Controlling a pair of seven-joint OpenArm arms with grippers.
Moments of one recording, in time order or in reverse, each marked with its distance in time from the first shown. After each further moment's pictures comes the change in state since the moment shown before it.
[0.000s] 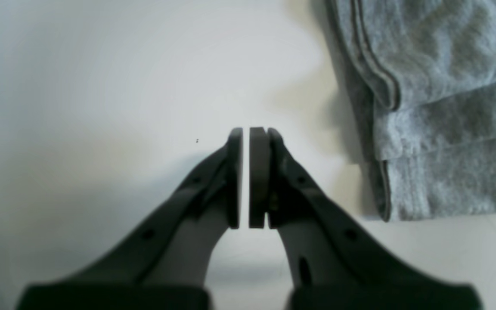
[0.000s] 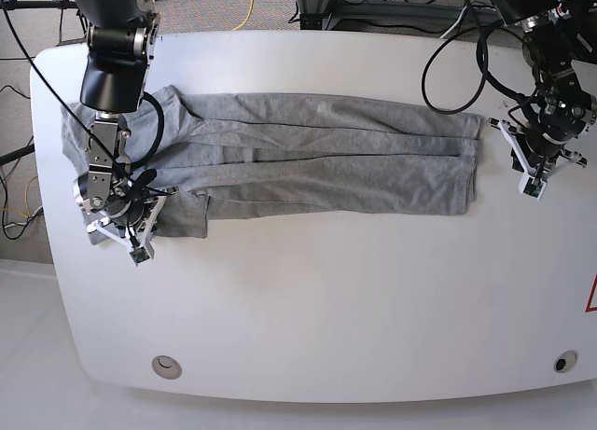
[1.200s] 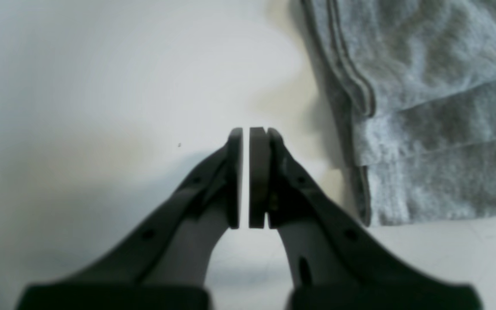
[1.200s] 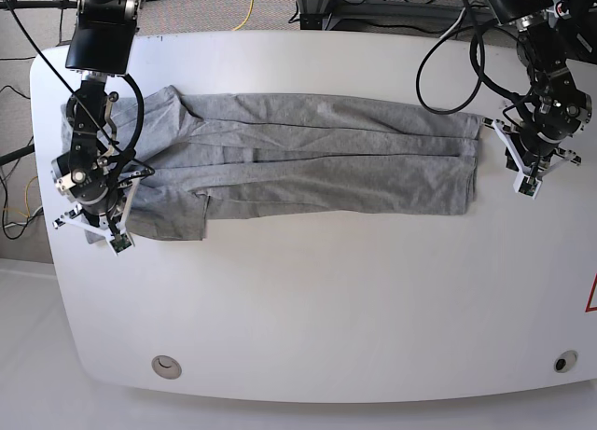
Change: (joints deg) left arm 0.0 1.5 0.1 -0.1 0.0 0.0 0.0; right arm -10.6 3.6 0.1 26.9 0.3 0.0 -16.4
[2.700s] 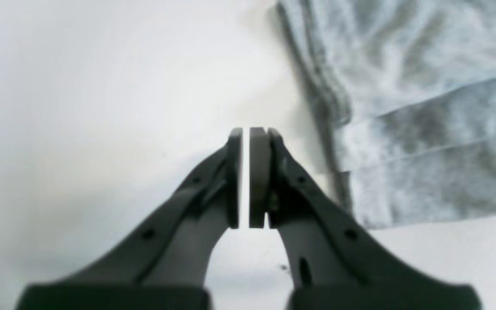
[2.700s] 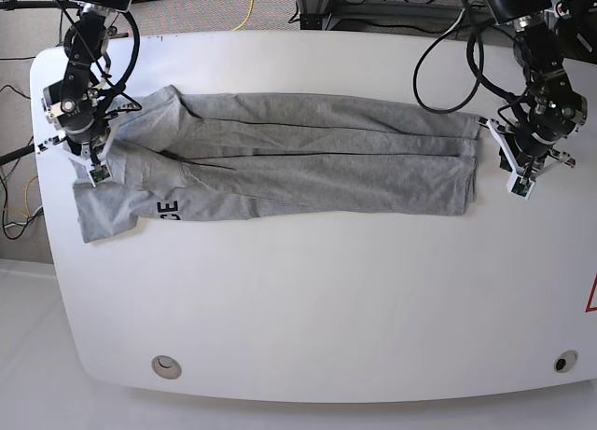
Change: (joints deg) left arm 0.0 0.1 1.8 0.0 0.0 0.0 -0.2; right arm -17.4 -2.5 11.3 9.9 0.6 0.2 -3.2
